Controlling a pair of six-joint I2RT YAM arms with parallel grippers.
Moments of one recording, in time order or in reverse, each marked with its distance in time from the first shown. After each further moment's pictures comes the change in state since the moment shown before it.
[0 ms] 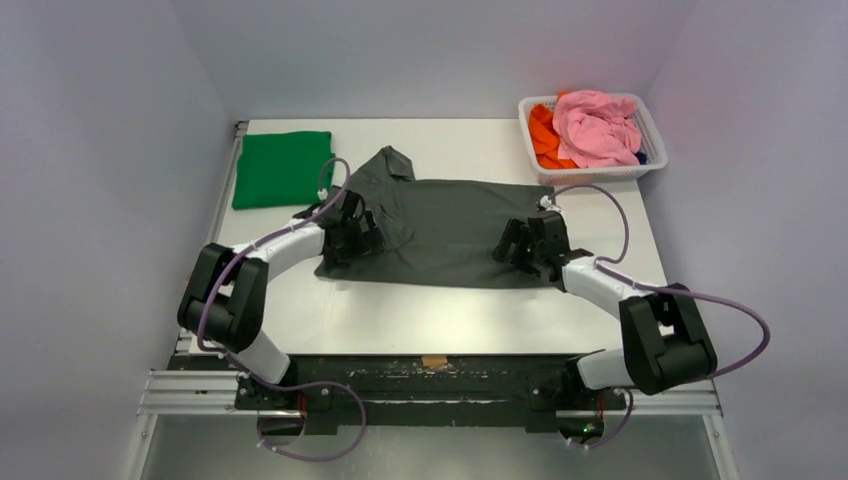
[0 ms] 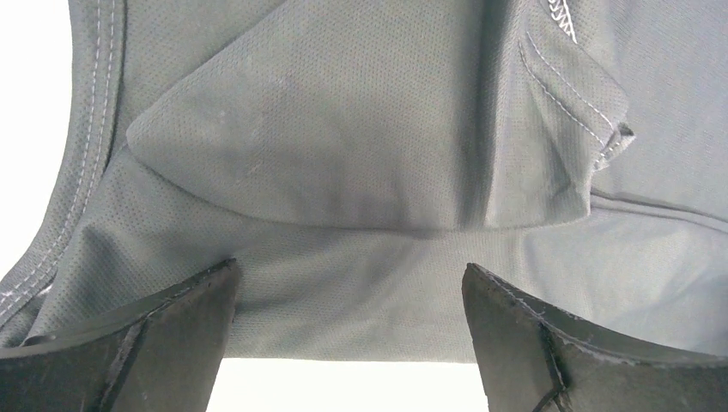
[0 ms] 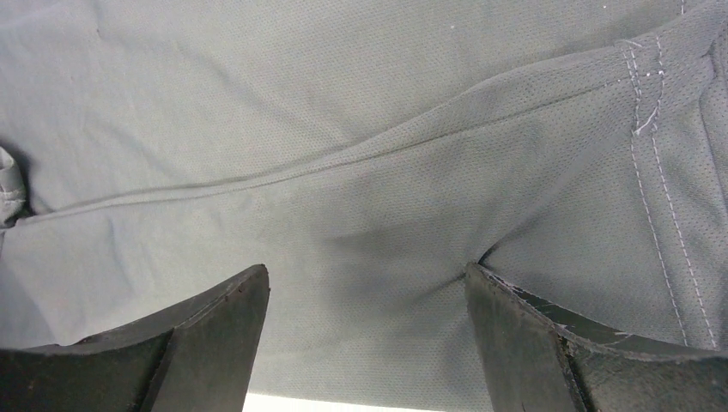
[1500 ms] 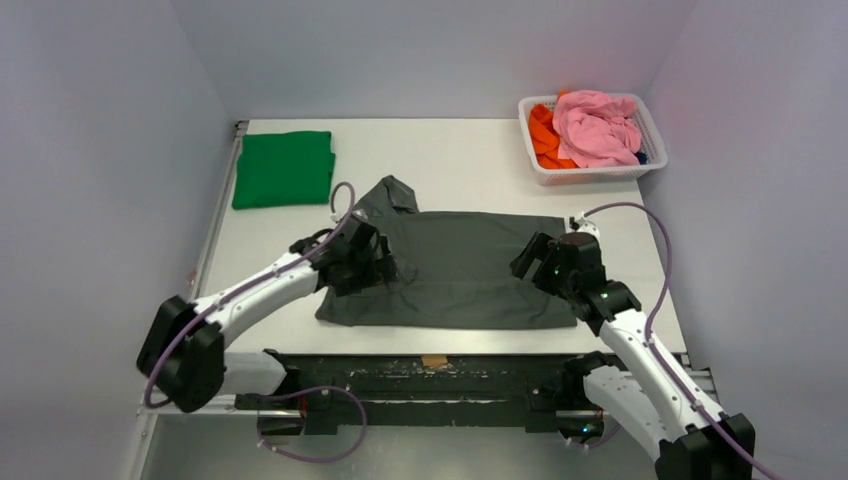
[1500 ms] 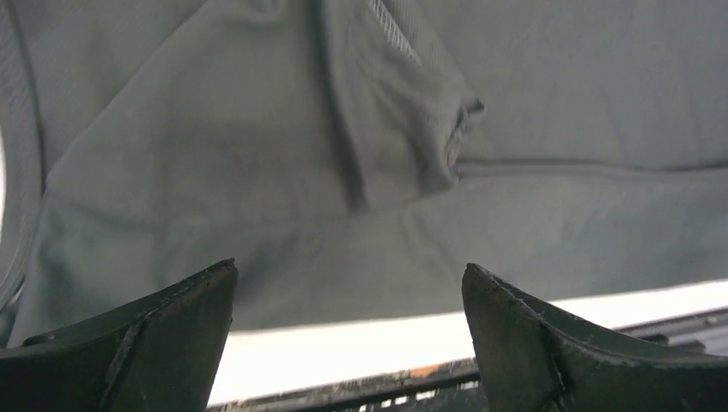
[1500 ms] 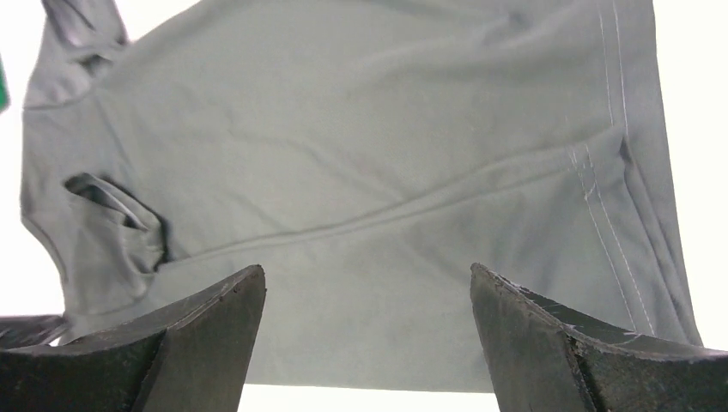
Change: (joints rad) left arm -0.255 -0.423 -0.179 -0.159 -0.029 -0.154; right arm 0.015 -0.597 -0.071 -0.455 0.026 0.080
